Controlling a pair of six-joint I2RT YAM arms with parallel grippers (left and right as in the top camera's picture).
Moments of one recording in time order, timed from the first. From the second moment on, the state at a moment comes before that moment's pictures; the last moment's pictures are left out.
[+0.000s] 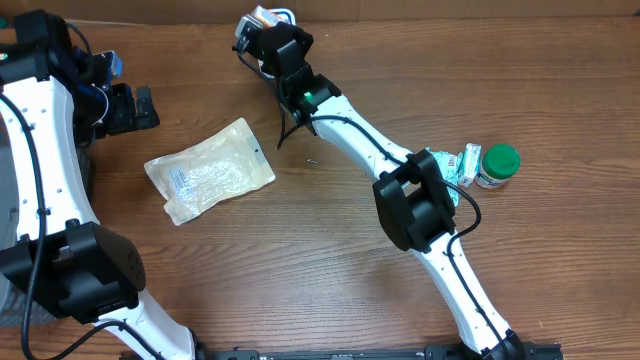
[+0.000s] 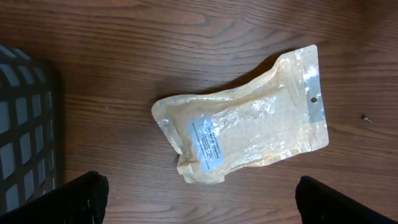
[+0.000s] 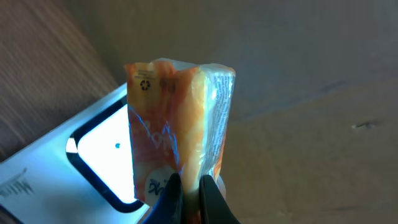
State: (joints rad) left arm 0.31 1.94 2.00 -1.42 0.16 0.11; right arm 0.61 2.63 2.32 -0.06 0.44 -0.82
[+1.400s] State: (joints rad) left arm 0.31 1.94 2.00 -1.42 0.16 0.11; right arm 0.67 2.30 2.30 -0.64 0.43 -0.61
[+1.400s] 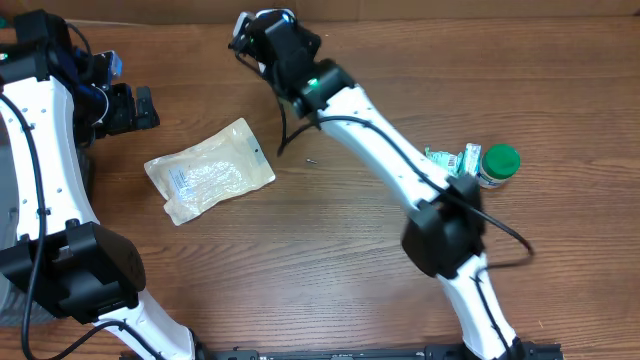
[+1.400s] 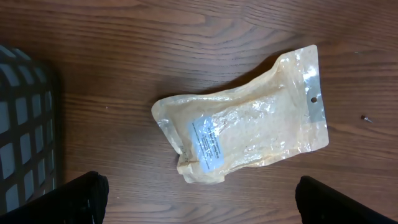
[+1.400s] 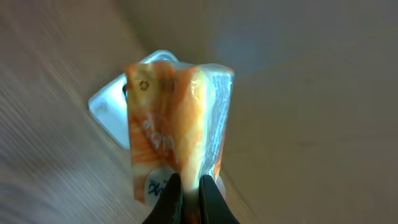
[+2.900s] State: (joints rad) left arm 0.31 1.94 2.00 -1.42 0.16 0.11; right arm 0.12 1.98 1.69 -1.30 0.10 0.49
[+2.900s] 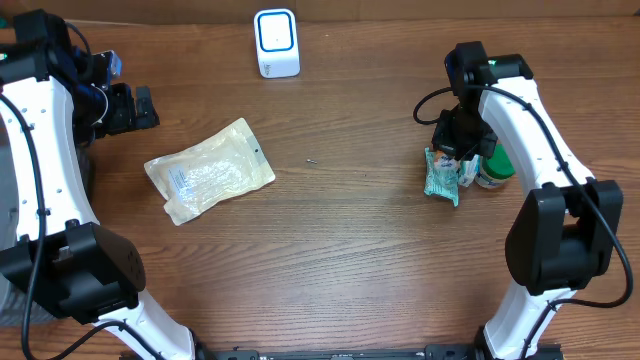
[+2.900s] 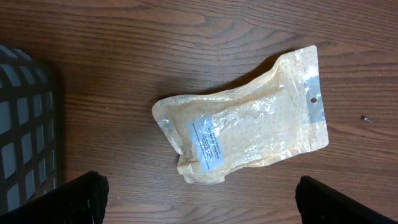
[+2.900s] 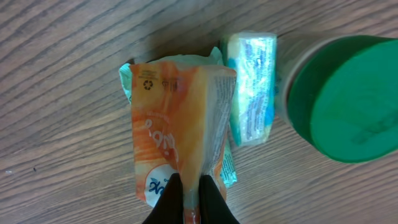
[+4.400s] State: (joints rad) left arm 0.31 1.94 2.00 -1.42 0.16 0.11; right arm 0.61 2.36 1.99 -0.85 -0.44 0.53
